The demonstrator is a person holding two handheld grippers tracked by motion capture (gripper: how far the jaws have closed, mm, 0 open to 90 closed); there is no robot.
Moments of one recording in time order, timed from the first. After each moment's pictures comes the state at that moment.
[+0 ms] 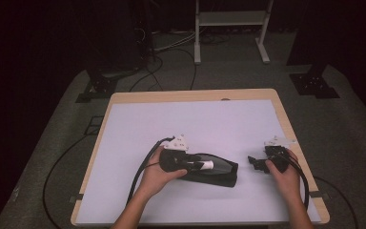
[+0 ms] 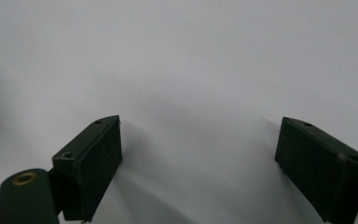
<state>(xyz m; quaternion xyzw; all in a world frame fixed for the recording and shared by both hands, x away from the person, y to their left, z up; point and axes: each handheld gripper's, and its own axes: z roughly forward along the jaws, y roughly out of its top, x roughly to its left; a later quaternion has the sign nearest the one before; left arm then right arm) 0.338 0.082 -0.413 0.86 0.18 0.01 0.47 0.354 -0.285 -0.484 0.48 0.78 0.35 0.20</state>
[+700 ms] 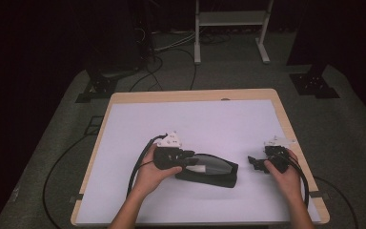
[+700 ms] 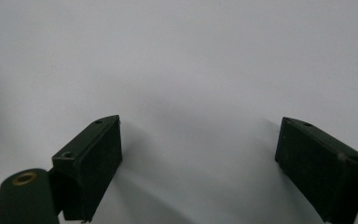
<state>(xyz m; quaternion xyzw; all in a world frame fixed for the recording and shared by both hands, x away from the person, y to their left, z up) 0.340 0.100 -0.404 0.85 0.21 0.05 0.48 0.354 -0.285 -0.484 0.48 0.78 0.35 0.20</state>
